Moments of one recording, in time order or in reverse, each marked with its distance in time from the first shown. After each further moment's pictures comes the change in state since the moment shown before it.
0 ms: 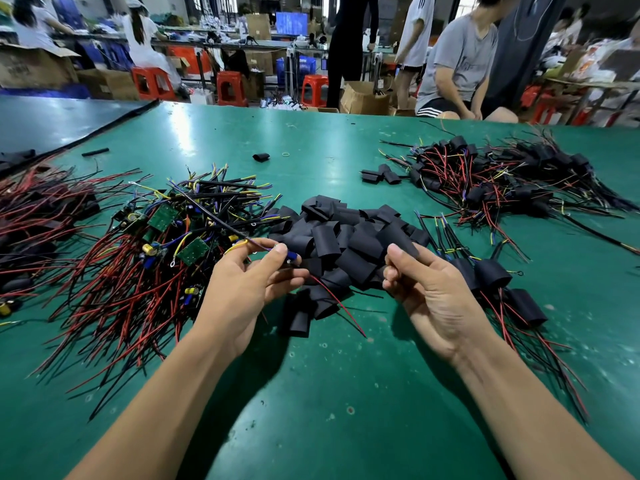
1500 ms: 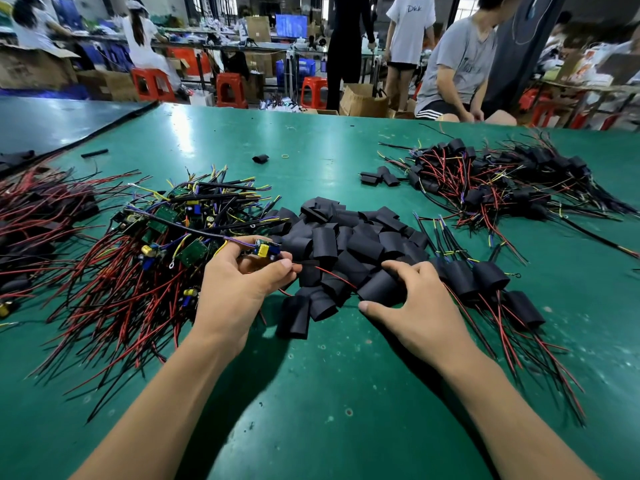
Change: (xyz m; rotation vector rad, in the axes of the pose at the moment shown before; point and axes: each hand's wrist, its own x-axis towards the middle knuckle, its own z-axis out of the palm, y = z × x) left_hand 0.001 -0.004 -0.007 0.066 0.023 0.137; right_hand -0.002 0.017 -0.024 -1.498 0.106 -0.185
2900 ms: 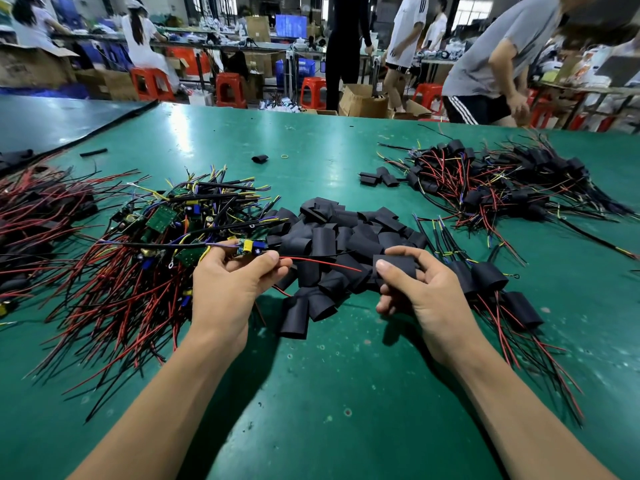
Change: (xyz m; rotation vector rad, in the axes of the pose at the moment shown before) left_hand -0.001 0.009 0.005 -0.130 0.165 -0.020; right_hand 0.004 -0.010 -0.007 1.102 -0.044 0.112
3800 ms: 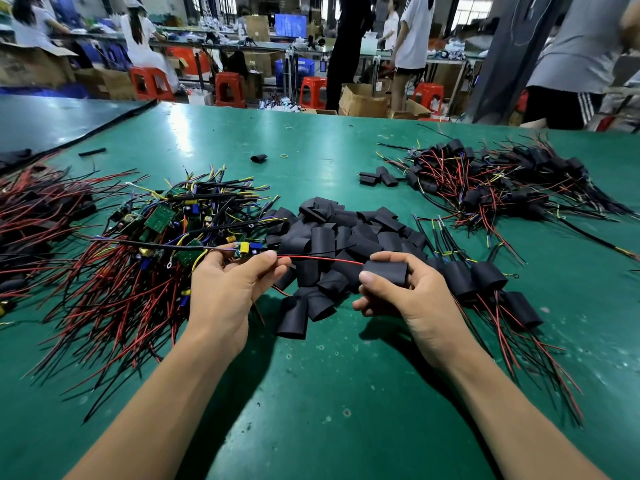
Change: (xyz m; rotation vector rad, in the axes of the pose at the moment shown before) left_hand -0.001 0.003 0.003 -0.067 0.017 -0.085; right_hand -0.008 -0.001 0.011 0.029 -0.090 -0.003
